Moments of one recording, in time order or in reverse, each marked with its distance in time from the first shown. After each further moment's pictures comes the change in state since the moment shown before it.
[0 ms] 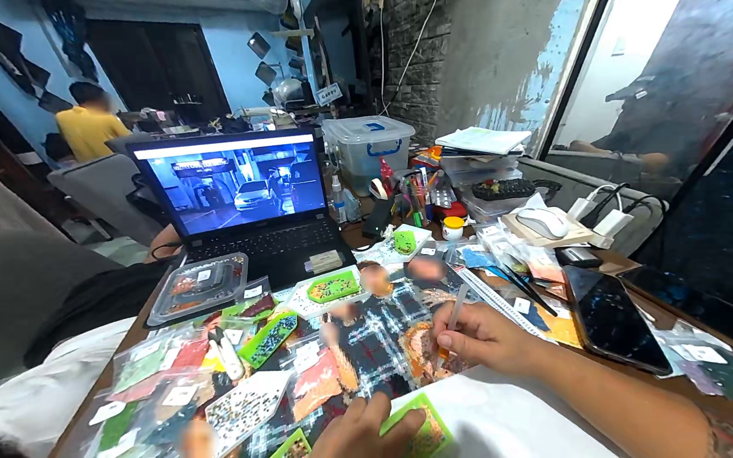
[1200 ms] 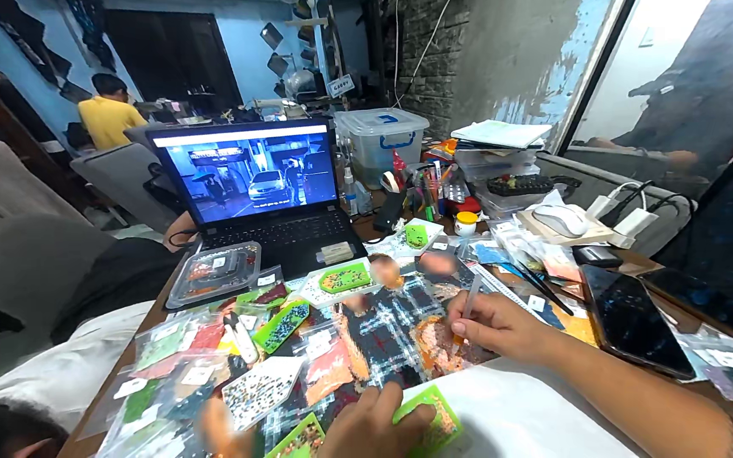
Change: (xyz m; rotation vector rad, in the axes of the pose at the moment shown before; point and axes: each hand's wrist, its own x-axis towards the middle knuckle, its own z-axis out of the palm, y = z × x) left_hand -0.003 -0.002 0.008 0.037 0.112 0.046; right_hand 0.000 0.006 -0.007 -0.015 0.013 0.055
